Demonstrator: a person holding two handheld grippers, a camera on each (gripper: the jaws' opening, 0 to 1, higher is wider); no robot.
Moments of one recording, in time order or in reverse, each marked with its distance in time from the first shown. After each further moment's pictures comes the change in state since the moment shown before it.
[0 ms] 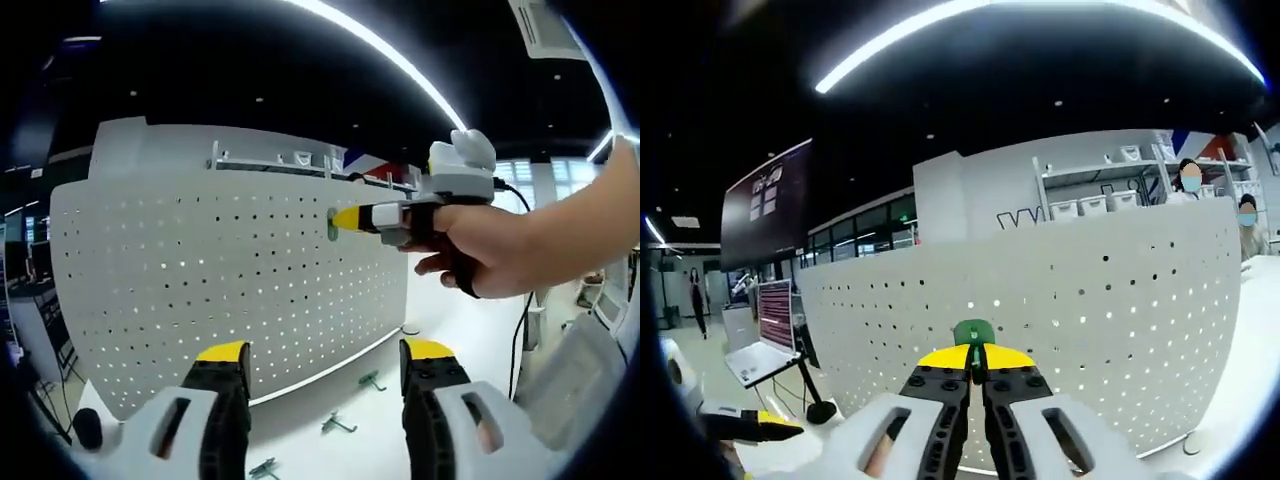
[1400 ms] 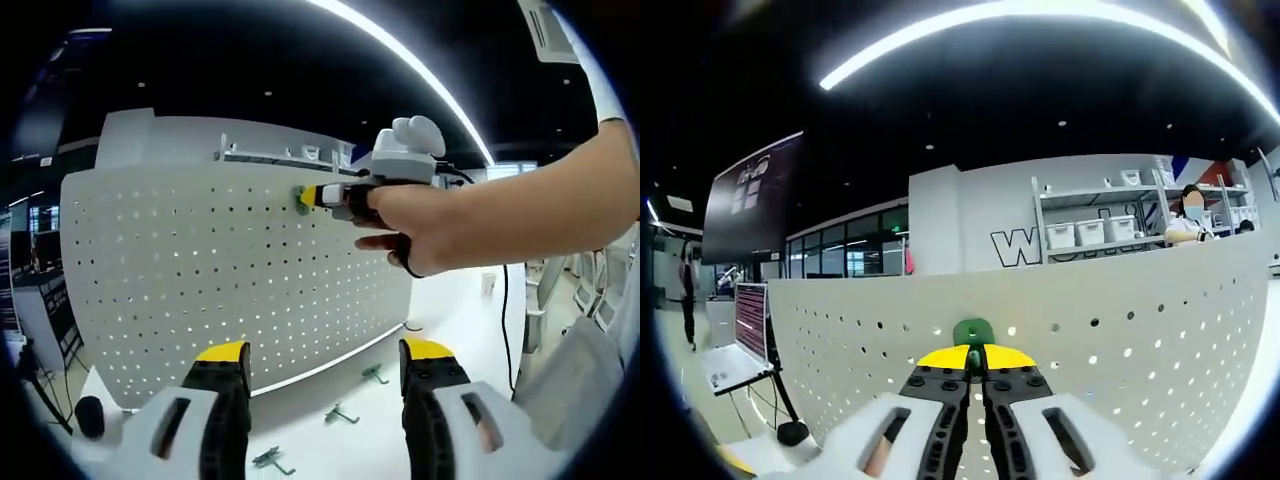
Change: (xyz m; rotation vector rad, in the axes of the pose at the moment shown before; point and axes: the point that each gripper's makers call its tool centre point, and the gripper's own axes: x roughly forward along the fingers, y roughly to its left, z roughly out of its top) left arm -0.010 0.008 -0.006 -0.029 0.024 0.022; right arm 0.064 0.005 0.018 -0.065 -0.063 -0.041
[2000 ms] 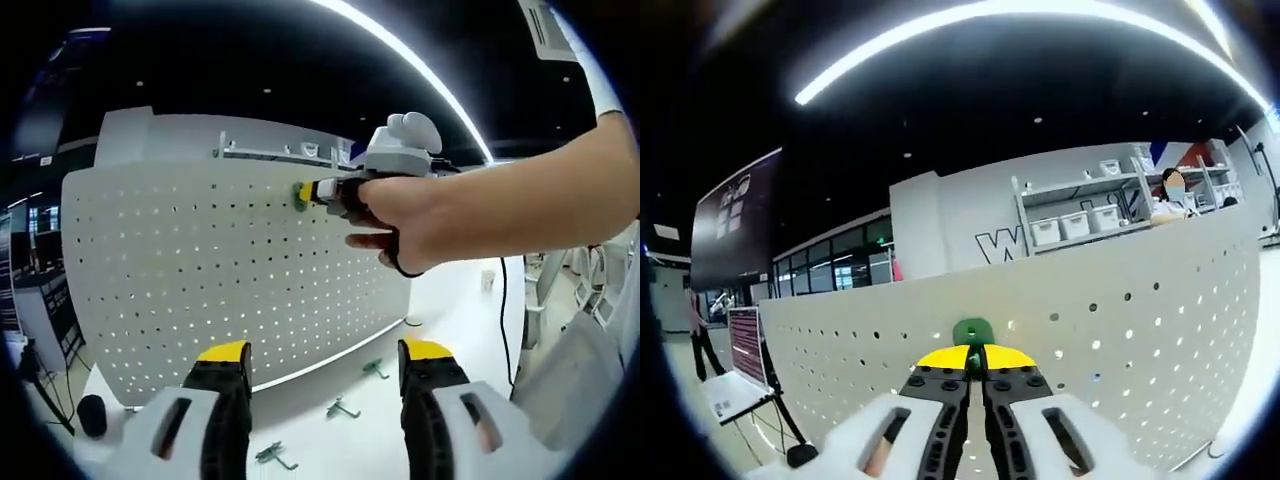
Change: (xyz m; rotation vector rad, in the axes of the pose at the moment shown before) left arm -0.005 0.002 -0.004 0.003 0.014 0.000; right arm 0.001 -0.001 -0.002 0.096 -0.017 -0.072
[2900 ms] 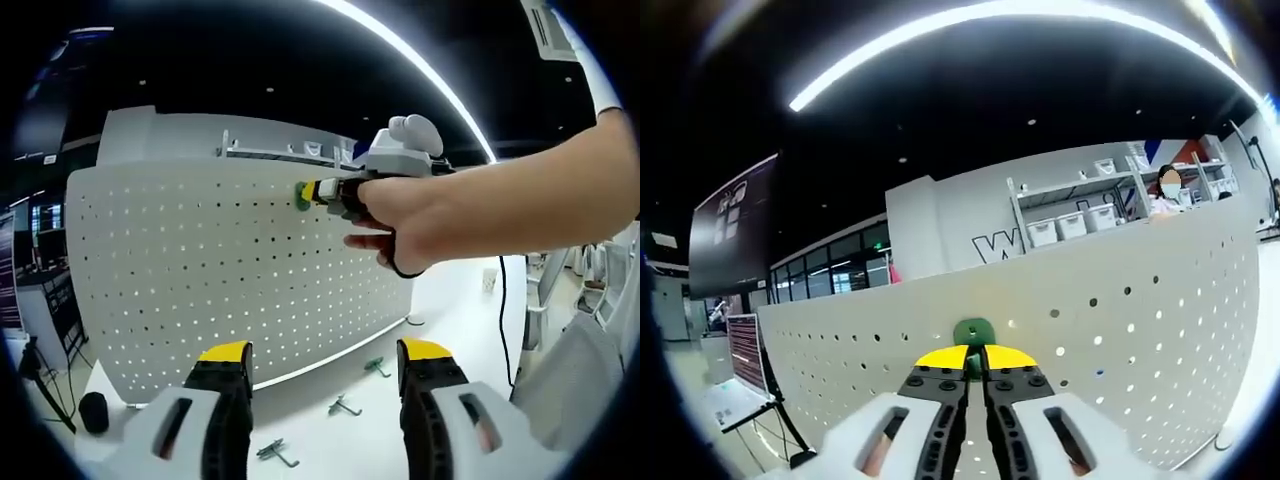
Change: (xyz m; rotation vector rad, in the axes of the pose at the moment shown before) left arm -0.003 0.002 0.000 -0.010 -0.002 0.006; right arm 0.001 0.001 -0.001 0.018 -0.007 0.000
